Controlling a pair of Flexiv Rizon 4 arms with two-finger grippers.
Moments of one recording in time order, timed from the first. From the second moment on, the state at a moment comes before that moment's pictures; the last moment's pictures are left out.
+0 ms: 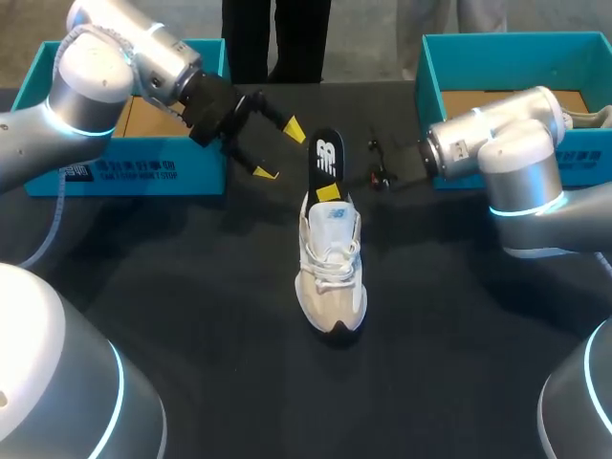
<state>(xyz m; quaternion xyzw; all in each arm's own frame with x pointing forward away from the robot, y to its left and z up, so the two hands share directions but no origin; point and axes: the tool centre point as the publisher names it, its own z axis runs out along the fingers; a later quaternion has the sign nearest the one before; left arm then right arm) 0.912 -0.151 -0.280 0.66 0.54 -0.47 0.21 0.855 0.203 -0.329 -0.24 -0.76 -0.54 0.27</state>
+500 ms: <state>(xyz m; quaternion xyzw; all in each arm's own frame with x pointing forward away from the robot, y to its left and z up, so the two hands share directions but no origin) 0.910 -0.152 -0.282 0.66 0.54 -0.48 0.21 0.831 0.205 -0.343 -0.26 -0.76 -0.51 0.30</state>
